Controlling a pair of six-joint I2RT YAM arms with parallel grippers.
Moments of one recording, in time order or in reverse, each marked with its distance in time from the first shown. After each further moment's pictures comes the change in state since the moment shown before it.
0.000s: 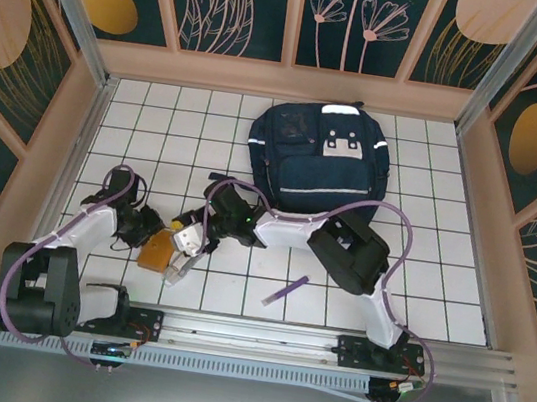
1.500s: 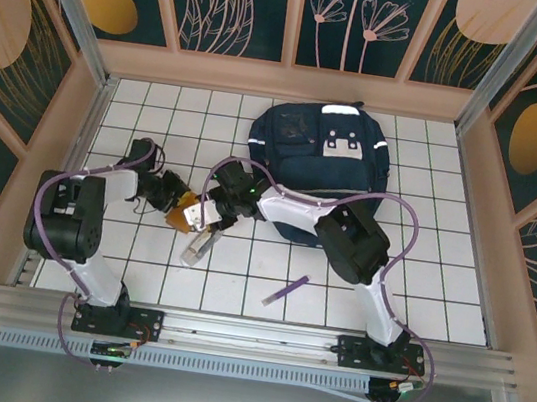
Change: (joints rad) left arm -0.048 0.455 0.275 0.334 0.244 -0.231; right arm -0.105 0.040 0.223 -0.417 0.215 -0.084
